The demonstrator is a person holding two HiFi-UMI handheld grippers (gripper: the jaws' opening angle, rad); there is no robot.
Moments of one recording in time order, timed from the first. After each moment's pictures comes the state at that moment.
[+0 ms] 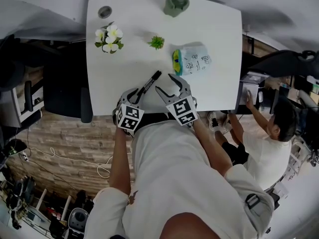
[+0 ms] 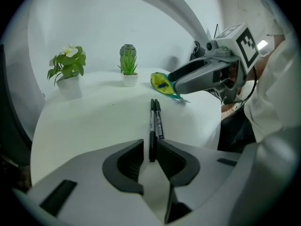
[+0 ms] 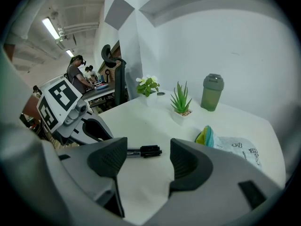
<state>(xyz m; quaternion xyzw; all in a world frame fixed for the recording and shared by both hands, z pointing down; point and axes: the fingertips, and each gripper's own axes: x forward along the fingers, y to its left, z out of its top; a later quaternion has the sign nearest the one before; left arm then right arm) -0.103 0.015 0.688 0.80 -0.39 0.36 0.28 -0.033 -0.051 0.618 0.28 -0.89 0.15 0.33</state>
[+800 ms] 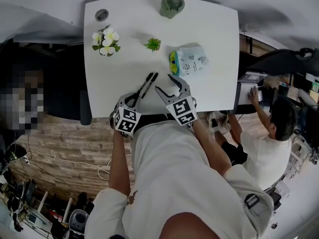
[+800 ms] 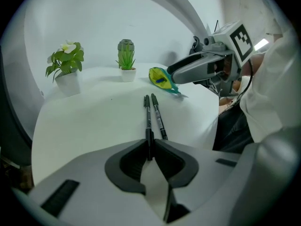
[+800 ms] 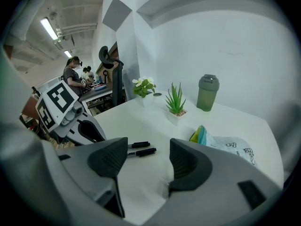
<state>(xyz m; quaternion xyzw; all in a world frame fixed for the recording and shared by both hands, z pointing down) -0.106 0.027 0.692 0.79 -0.37 0.39 0.29 -0.022 -0.058 0.614 0.29 -0.89 0.15 0.32</state>
